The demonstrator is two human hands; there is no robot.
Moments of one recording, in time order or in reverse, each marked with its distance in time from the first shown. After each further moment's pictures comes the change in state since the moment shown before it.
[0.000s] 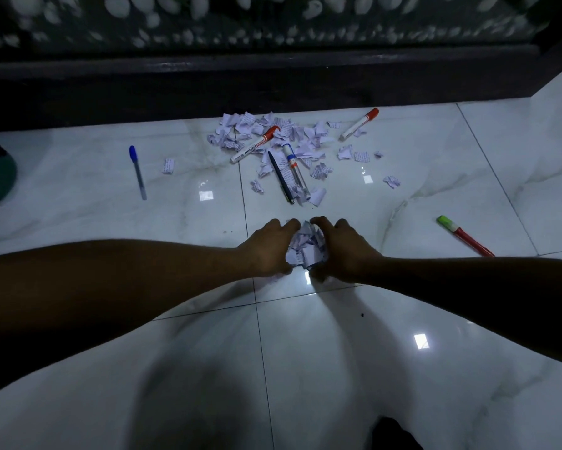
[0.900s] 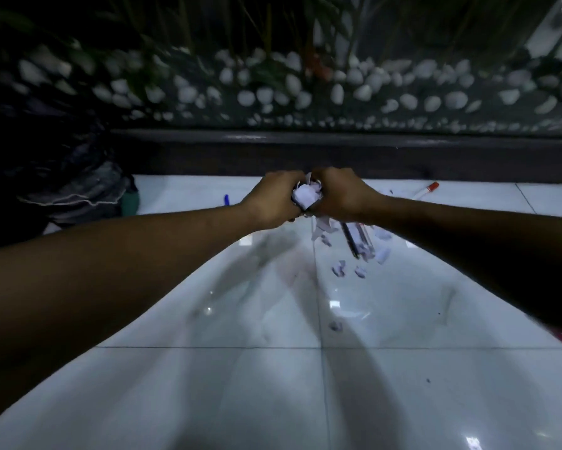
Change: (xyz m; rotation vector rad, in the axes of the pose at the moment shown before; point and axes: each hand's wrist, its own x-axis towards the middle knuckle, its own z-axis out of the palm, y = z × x) left_hand -0.072 -0.060 -0.176 -0.239 0.570 -0.019; right_hand 0.049 -0.198 -0.130 -0.016 0.260 -0.406
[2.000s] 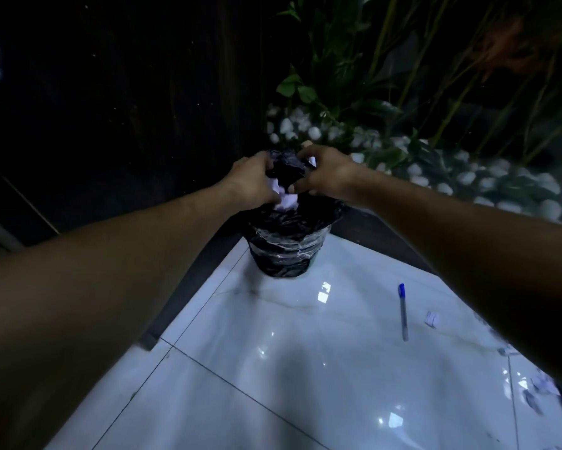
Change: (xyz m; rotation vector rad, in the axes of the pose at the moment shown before) left_hand -0.130 -0.241 -0.316 0.143 0.463 -0.571; right_hand 0.235 -0.364 0.096 0.237 -0.129 -0.246
